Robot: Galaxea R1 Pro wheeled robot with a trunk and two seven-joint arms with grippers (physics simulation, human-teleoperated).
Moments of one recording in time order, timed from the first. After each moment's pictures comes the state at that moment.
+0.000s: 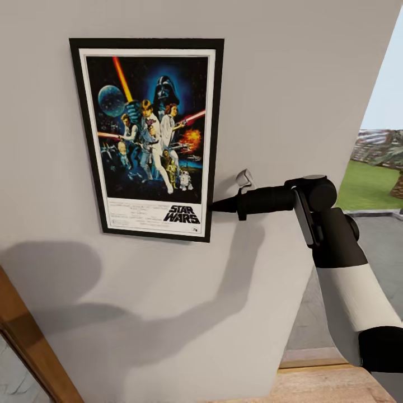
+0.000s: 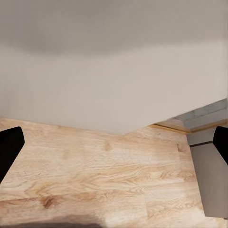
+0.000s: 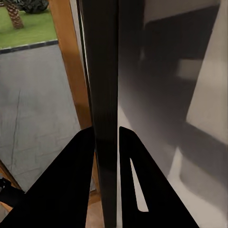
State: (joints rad) left arm -0.24 0.25 -0.05 -0.02 0.68 -0.31 -1.01; right arm -1.08 -0.09 0.16 -1.42 0.03 0.99 1.34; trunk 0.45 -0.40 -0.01
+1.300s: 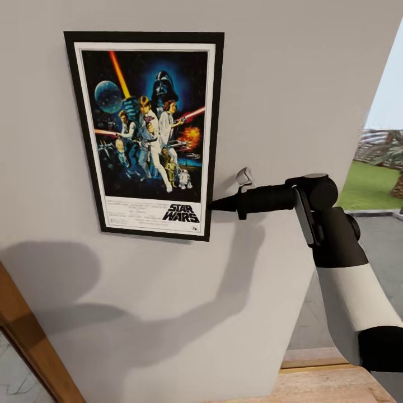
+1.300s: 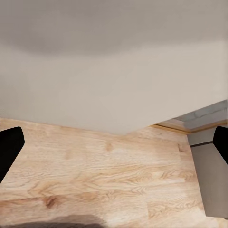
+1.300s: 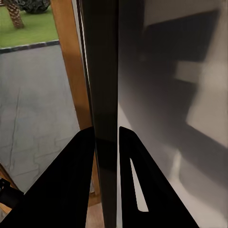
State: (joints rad) left arm -0.24 0.25 -0.05 -0.02 0.68 -0.31 -1.01; right arm -1.08 -0.09 0.16 -1.43 0.03 0.99 1.34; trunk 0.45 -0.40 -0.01
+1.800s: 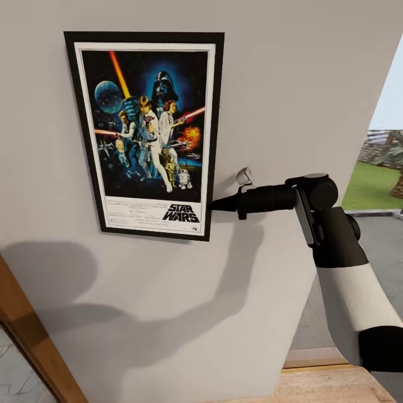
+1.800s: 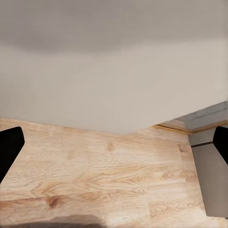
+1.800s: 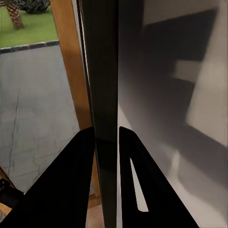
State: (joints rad) left arm -0.24 0.25 -0.05 -0.02 0.68 -0.31 -1.01; right arm -1.08 -0.09 0.16 -1.43 0.03 0.99 1.34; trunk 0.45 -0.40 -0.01
